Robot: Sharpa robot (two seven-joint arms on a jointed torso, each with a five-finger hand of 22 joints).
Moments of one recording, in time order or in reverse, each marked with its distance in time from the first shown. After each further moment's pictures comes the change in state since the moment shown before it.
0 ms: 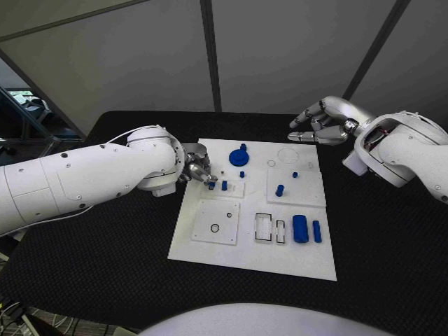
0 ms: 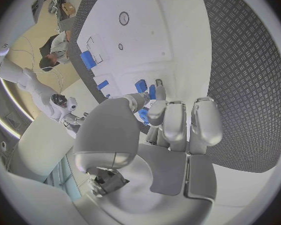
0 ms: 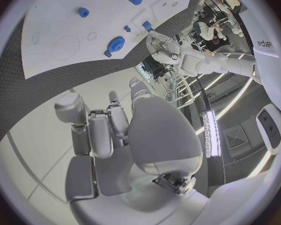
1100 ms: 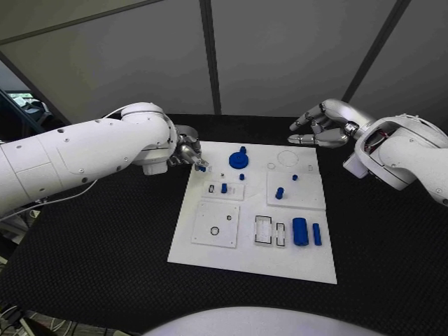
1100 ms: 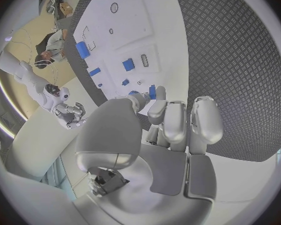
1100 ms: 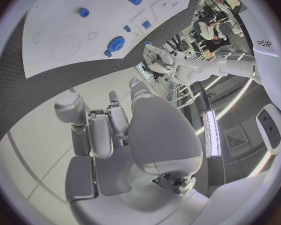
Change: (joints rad) left arm 0.081 0.030 0.010 -0.138 0.035 0.124 0.013; left_hand 0.033 0.033 -0.069 0.025 0.008 0.004 0.003 -0.019 -0.007 -0.012 0.005 -0.005 0.003 -0.004 0.004 0.000 -0.001 0.000 -0.011 0.003 -0.010 -0.016; right arm 0.001 -0.003 0.002 0.005 0.000 0.000 -0.002; right_hand 0.000 0.000 0.000 0.000 0.000 0.000 0.000 0.000 0.000 0.000 0.000 0.000 0.000 0.000 0.000 0.000 0.000 0.000 0.000 0.000 0.000 0.000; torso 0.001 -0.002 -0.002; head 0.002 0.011
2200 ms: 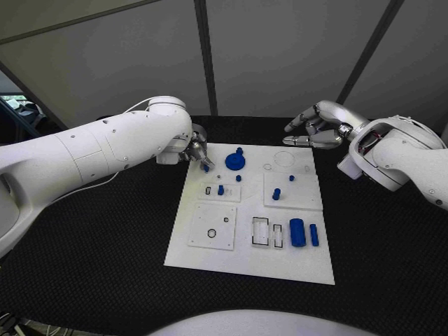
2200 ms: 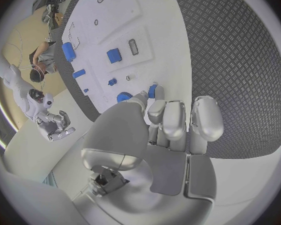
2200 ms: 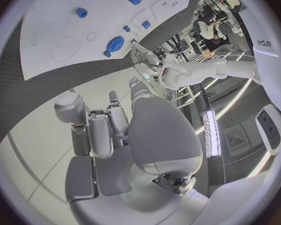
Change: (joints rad) left arm 0.019 0.236 0.001 -0.324 -0.078 0.192 0.015; left_hand 0.070 0.105 -0.396 0.027 -0.002 0.032 0.003 -0.109 -0.051 -0.018 0.014 0.001 0.002 0.001 0.006 -0.016 -0.015 0.000 -0.018 0.011 -0.008 -0.036; right arm 0.000 0.011 0.000 0.004 0.000 -0.007 0.001; right_hand 0.000 0.000 0.000 0.000 -0.010 0.000 0.000 -0.004 0.000 0.000 0.000 0.000 0.000 0.000 0.000 0.005 0.000 0.000 0.000 0.000 0.000 0.000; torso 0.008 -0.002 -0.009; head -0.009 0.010
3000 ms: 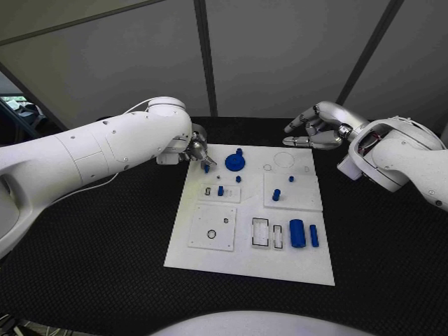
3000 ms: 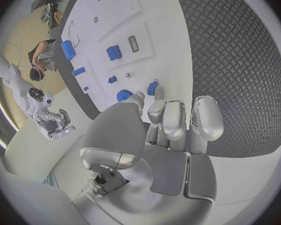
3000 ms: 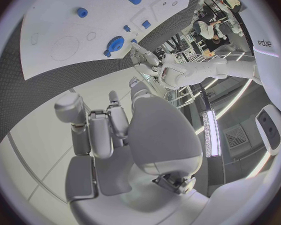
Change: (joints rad) left arm 0.001 0.000 0.000 -0.001 0.000 -0.017 0.002; left_hand -0.099 -0.030 -0.080 0.024 -0.004 -0.003 0.004 -0.004 0.006 0.000 0.007 0.000 0.006 0.000 0.000 0.000 -0.001 0.000 -0.004 0.004 0.000 -0.005; right arm 0.000 0.001 0.000 -0.001 0.000 -0.002 0.000; right_hand 0.000 0.000 0.000 0.000 0.000 0.000 0.000 0.000 0.000 0.000 0.000 -0.004 0.000 0.000 0.000 0.000 0.000 0.000 0.000 0.000 0.000 0.000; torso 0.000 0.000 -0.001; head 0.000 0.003
